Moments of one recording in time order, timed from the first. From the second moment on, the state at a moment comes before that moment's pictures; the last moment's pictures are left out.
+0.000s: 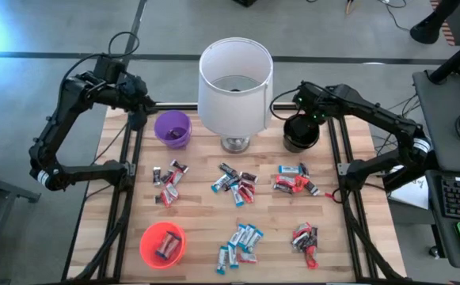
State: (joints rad) left arm 1.03 1.09 1.45 -1.27 0.40 0.54; right arm -0.61 1.35 1.32 -1.30 0.26 0.37
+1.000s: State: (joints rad) left arm 1.03 1.09 1.45 -1.27 0.40 0.56; right arm -0.61 1.41 1.32 -1.30 0.02 0.40
